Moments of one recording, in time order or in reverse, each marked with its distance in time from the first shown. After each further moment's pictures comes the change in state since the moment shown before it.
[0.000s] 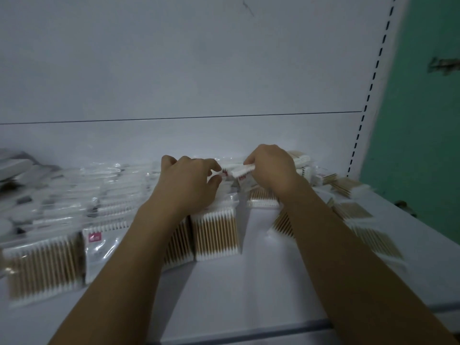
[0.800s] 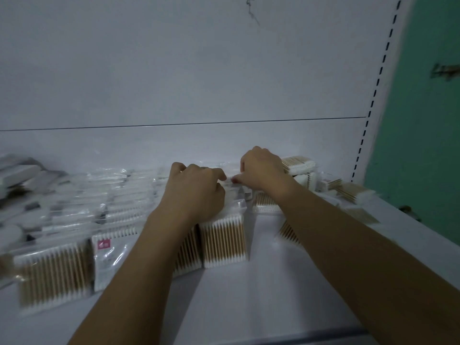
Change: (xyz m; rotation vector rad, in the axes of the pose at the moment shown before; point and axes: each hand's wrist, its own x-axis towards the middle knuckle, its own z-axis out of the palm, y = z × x) left_hand -0.001 -0.003 0.002 0.058 -0.025 0.023; right_hand 0.033 -0.017 0.023 -0.145 0.005 -0.061
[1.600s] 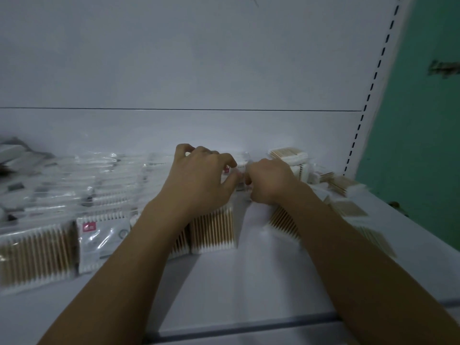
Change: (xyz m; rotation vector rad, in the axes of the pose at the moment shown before) left_hand -0.012 0.023 -0.005 -0.111 0.146 0.125; right_hand -0.058 0.020 -0.009 -0.241 -0.103 -0.165
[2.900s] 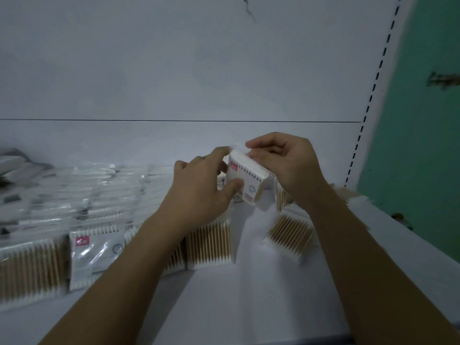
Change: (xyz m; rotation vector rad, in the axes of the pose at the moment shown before) left_hand 0.001 0.004 0.003 -0.336 0.099 -0.066; right_hand -0.031 0.015 -0.043 1.494 0.465 -0.021
